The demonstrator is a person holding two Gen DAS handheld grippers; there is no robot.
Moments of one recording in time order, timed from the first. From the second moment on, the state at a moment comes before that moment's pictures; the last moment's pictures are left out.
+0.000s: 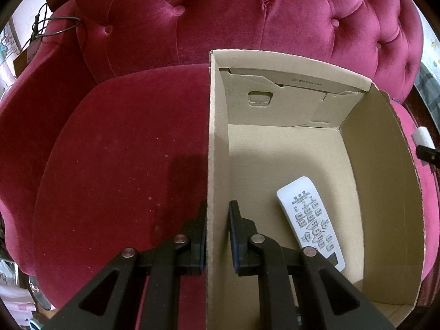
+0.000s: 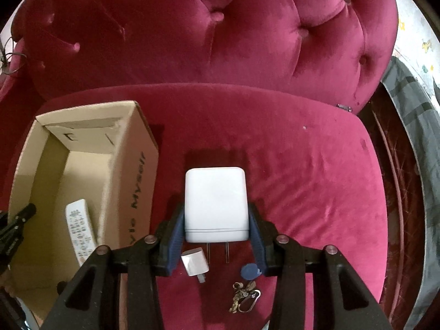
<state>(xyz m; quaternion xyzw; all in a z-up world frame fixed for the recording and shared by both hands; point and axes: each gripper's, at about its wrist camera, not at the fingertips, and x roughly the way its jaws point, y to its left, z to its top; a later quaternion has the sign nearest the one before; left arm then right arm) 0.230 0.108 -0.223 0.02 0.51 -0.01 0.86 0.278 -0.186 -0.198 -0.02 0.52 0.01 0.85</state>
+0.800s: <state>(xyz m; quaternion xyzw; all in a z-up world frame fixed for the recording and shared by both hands) 0.230 0.109 -0.223 0.02 0.51 -0.01 0.86 0.252 -0.119 -0.130 -0.04 0.47 0.07 0.88</state>
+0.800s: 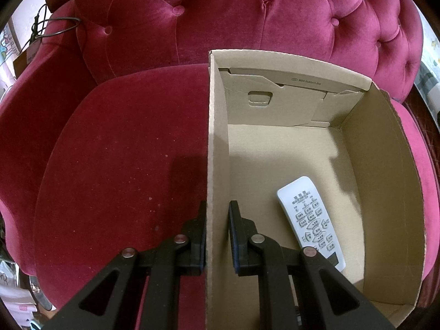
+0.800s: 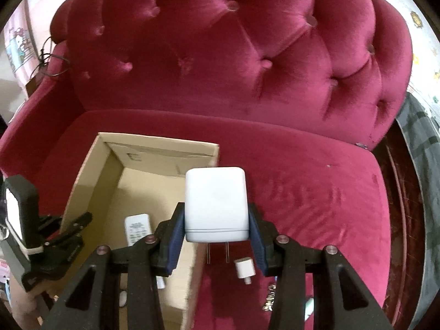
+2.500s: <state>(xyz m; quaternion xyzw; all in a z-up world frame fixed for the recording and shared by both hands) 0.230 0.112 -0.223 0.01 0.51 -0.01 0.86 0.282 -0.022 -0.256 -0.06 0.58 0.11 0.81</state>
